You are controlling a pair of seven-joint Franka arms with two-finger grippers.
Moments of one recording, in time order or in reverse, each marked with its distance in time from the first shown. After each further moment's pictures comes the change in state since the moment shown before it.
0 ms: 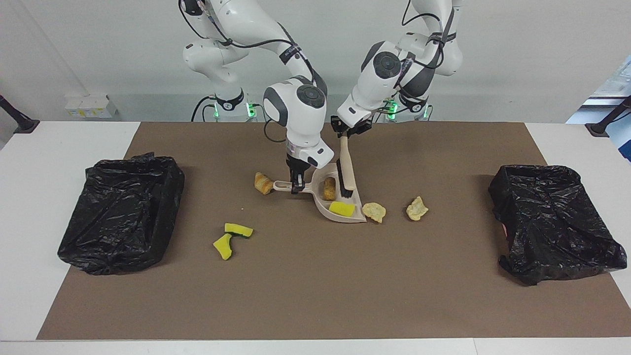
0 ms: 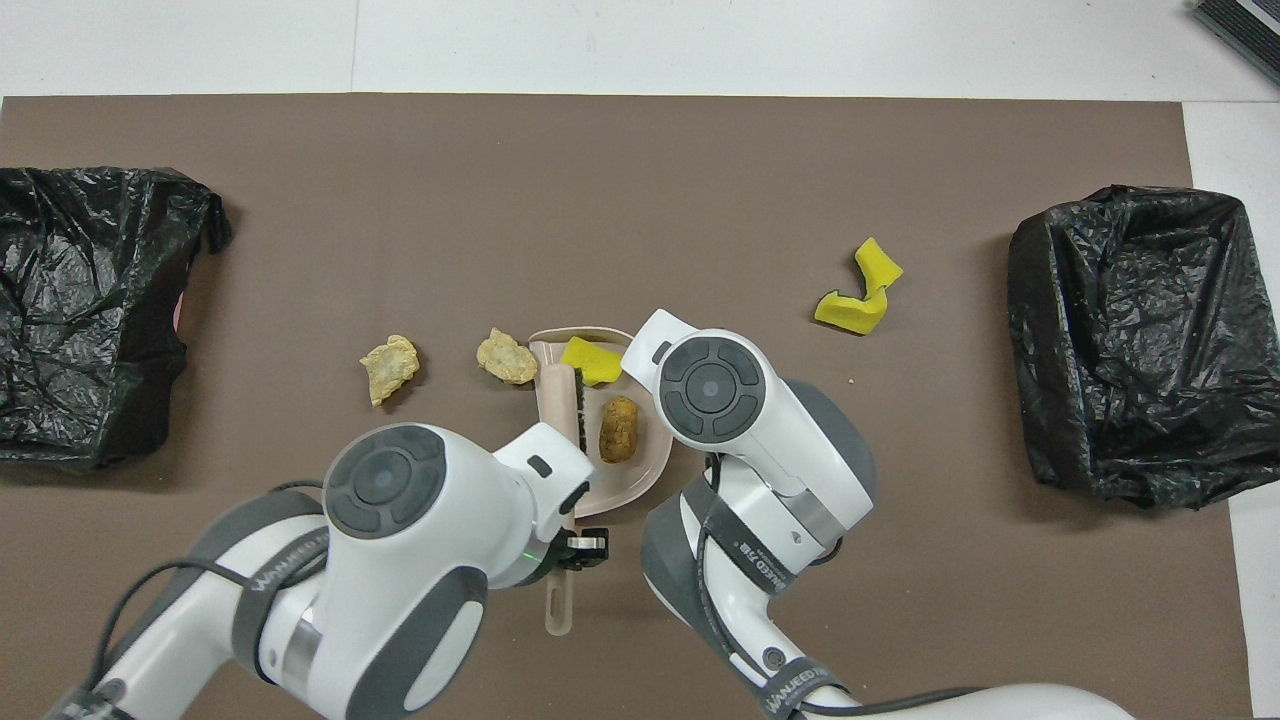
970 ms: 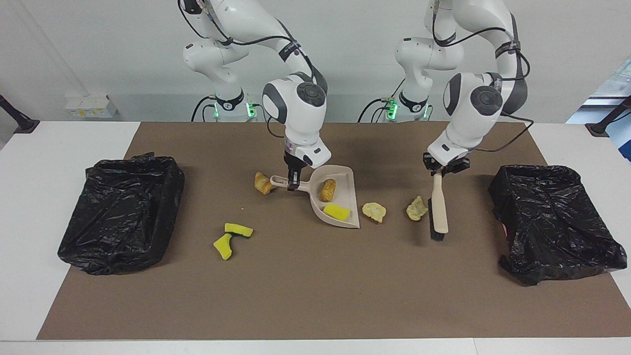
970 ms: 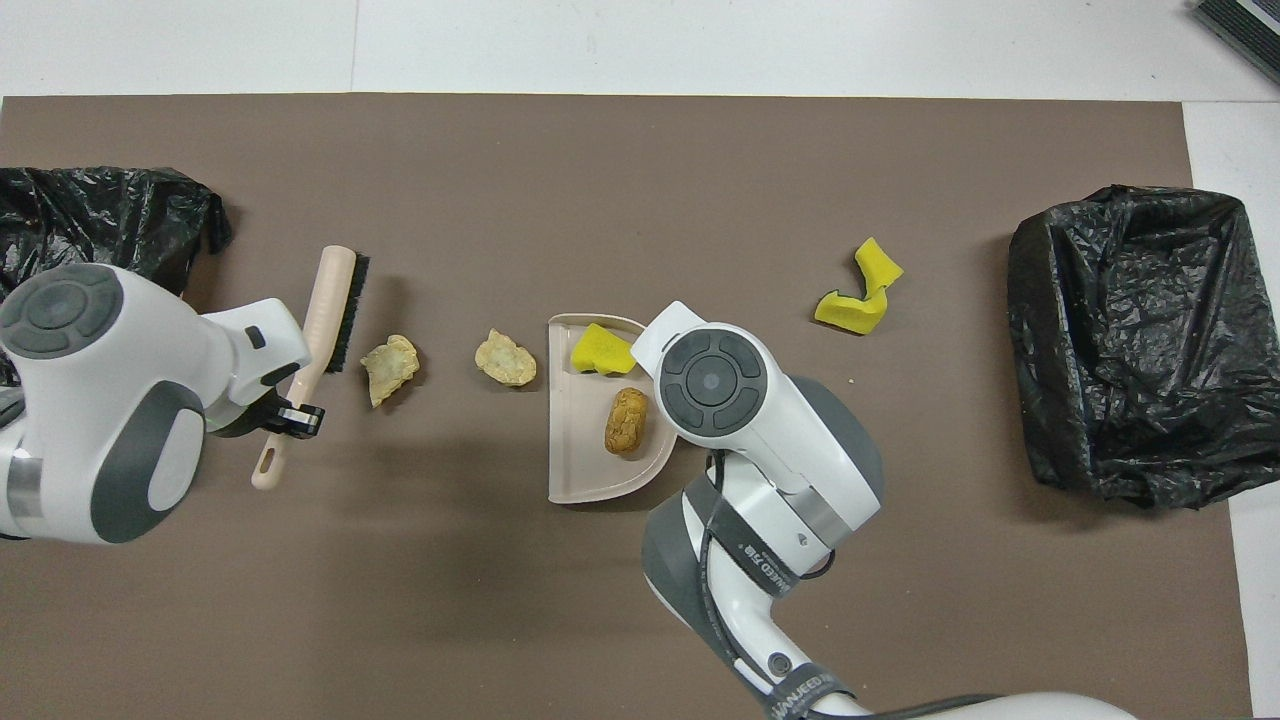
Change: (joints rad) left arm 0.505 0.119 0.018 0.036 0.370 0.055 0.636; right arm 0.000 -0.013 -0.001 0.016 0.000 -0.069 0.134
